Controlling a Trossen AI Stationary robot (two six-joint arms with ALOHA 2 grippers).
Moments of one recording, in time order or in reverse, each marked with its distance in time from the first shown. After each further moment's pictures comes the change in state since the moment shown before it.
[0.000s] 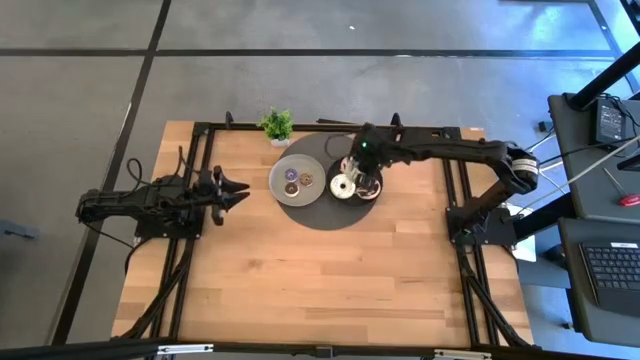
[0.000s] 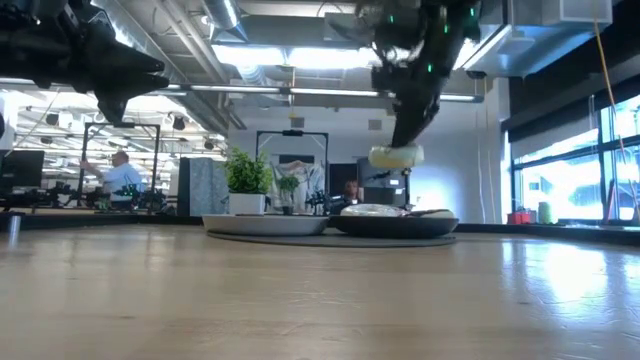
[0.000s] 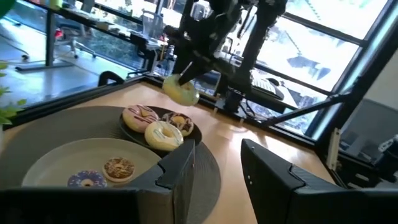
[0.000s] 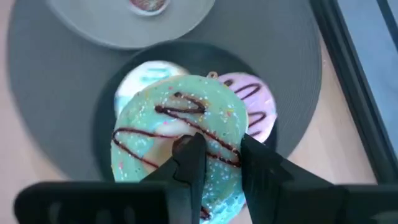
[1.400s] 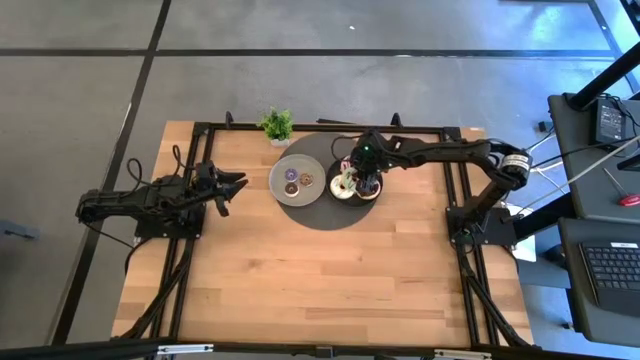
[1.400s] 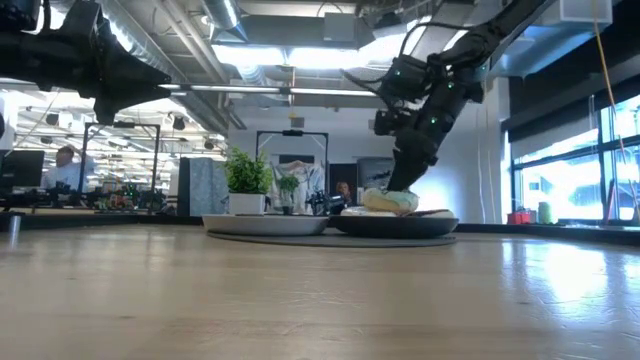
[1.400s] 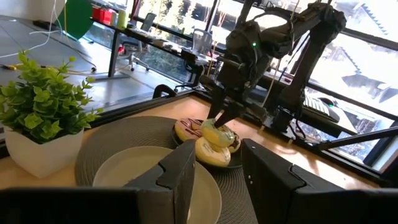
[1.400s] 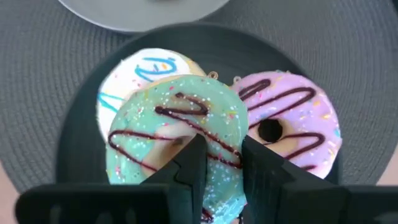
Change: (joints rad) left arm 0.000 0.000 0.000 -0.008 -0.229 0.002; right arm -0.128 0.060 -0.285 0.444 -0.228 -0.145
